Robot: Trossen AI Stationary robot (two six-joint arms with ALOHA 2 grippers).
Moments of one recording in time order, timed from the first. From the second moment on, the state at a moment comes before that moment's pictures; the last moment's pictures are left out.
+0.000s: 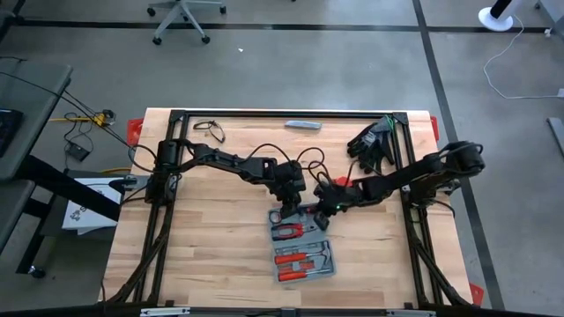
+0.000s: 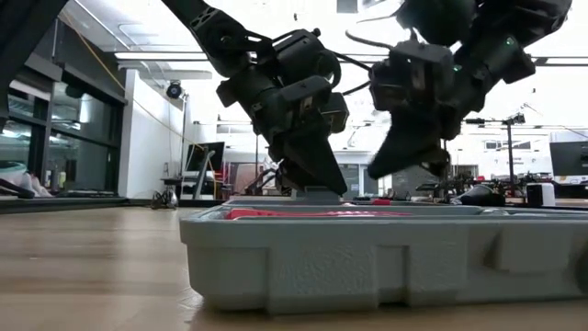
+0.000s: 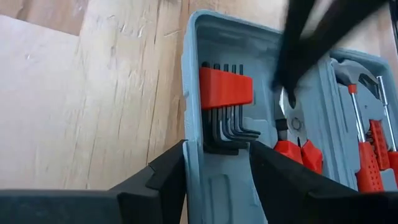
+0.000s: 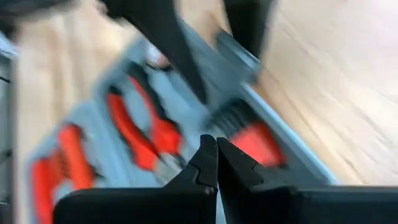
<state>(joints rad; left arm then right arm) 0.06 2.03 1.27 -0.16 0.37 -0.25 0.17 1.56 0.67 0.09 0.04 0.74</state>
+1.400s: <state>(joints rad) 0.08 2.11 1.27 -0.13 0.44 -0.30 0.15 1.64 0.67 0.07 0.20 0.96</state>
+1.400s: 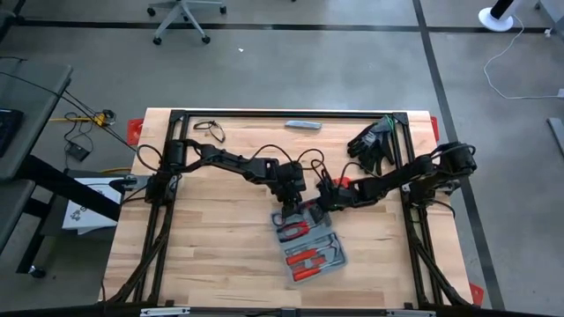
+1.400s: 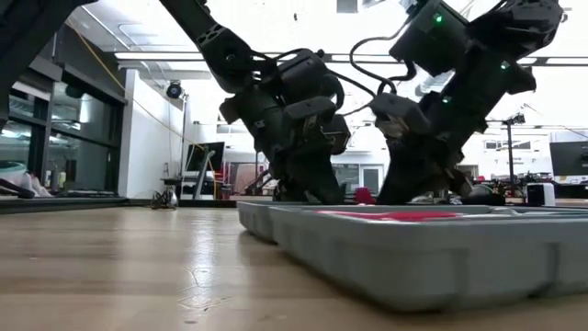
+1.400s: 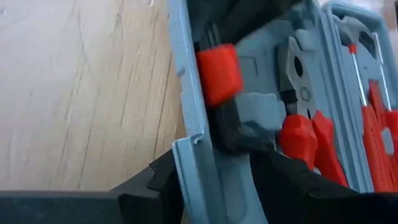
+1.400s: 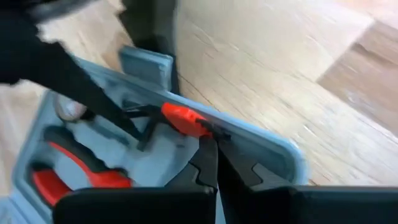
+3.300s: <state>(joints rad) 0.11 2.12 1.27 -0.08 0.43 -0.41 0.06 1.51 0.67 -0.08 -0.04 0.38</state>
